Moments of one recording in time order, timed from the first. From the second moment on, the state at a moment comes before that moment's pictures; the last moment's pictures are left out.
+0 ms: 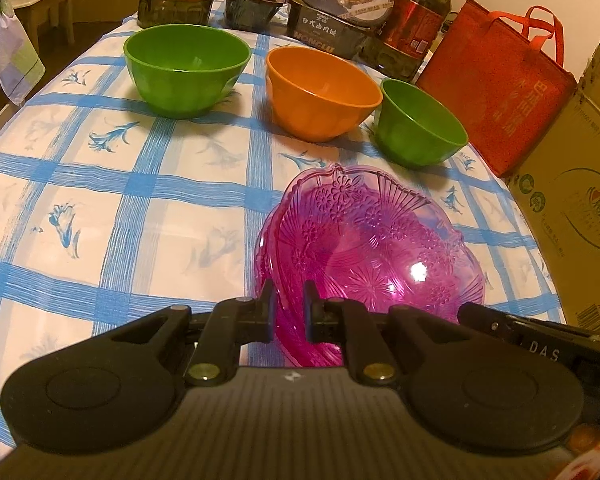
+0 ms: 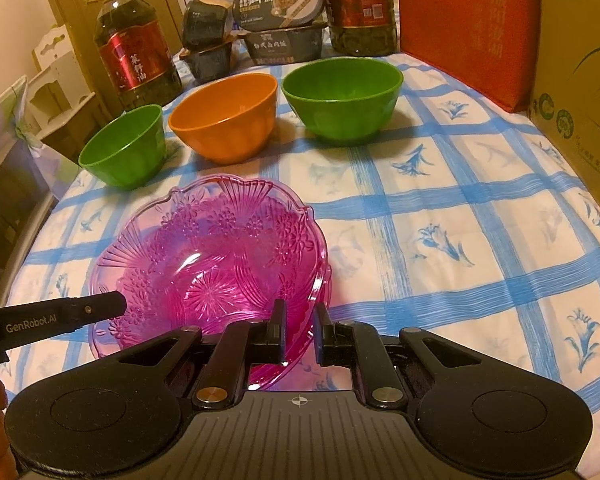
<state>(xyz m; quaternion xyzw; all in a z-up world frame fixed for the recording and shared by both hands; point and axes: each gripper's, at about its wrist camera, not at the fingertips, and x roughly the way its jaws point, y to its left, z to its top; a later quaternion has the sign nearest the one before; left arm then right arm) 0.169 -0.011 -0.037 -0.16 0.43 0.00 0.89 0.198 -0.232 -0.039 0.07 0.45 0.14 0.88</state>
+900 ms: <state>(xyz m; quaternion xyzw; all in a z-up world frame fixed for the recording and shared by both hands) 0.150 -0.005 -0.025 -0.16 0.42 0.02 0.89 0.182 -0.255 -0.039 0.11 0.45 0.12 0.88</state>
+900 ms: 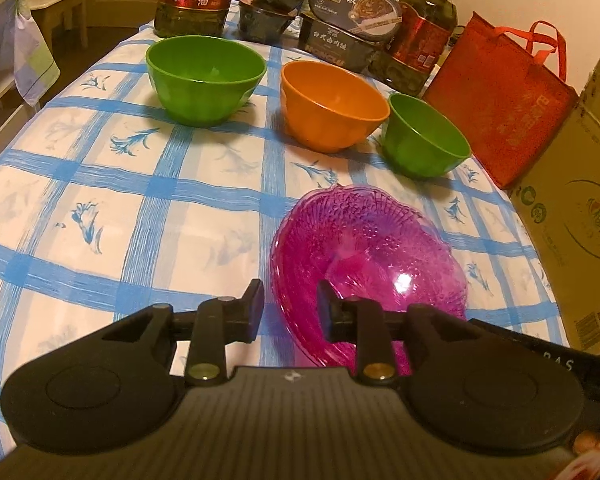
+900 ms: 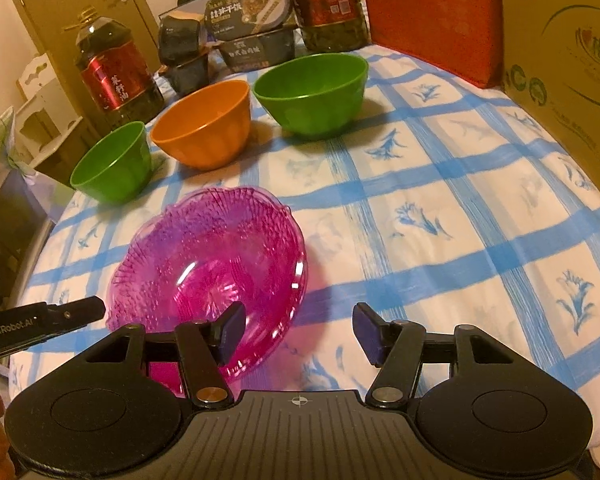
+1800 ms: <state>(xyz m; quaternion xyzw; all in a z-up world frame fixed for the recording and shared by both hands) 0.120 -0.018 -0.006 -0.17 0.41 0.00 0.90 0.144 -0.265 -0.025 0.12 0.45 0.11 0.88</state>
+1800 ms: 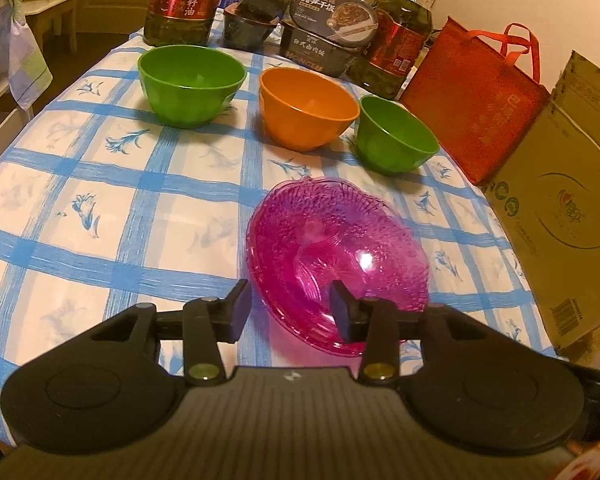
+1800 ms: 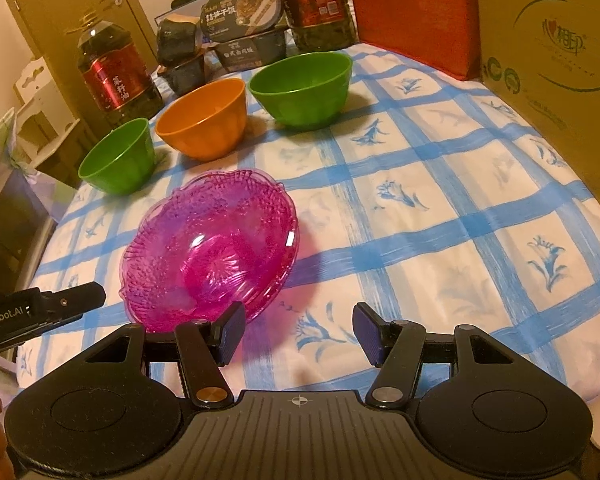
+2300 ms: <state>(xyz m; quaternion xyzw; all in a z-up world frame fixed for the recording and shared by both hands) 0.133 -0.025 0.001 -0.18 0.41 -0.01 0.90 0.145 -0.275 -0.023 0.13 0.45 0.10 0.88</state>
